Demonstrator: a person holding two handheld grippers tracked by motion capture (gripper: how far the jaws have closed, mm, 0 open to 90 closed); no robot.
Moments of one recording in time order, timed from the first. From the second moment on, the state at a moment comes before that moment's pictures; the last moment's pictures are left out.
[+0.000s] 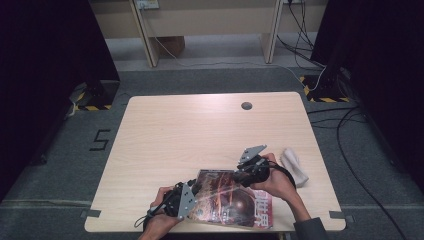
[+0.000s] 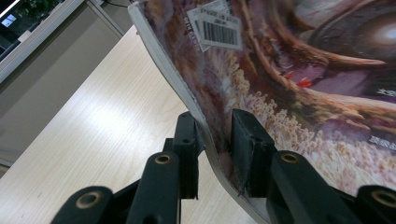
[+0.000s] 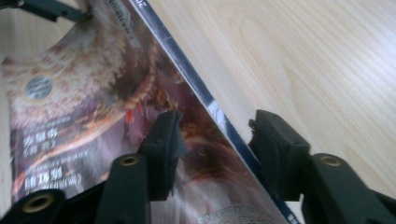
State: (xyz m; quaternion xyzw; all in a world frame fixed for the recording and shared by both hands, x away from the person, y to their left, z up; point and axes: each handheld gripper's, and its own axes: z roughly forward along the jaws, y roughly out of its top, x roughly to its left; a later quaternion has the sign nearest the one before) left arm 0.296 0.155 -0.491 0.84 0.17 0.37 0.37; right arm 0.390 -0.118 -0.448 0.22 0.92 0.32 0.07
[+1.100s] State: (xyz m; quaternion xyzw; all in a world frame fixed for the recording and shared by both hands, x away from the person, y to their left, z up) left arm 0.309 0.181 -0.488 0.82 0.28 0.28 0.42; right arm 0.384 -0.091 -0.443 0.15 0.95 0.28 0.06
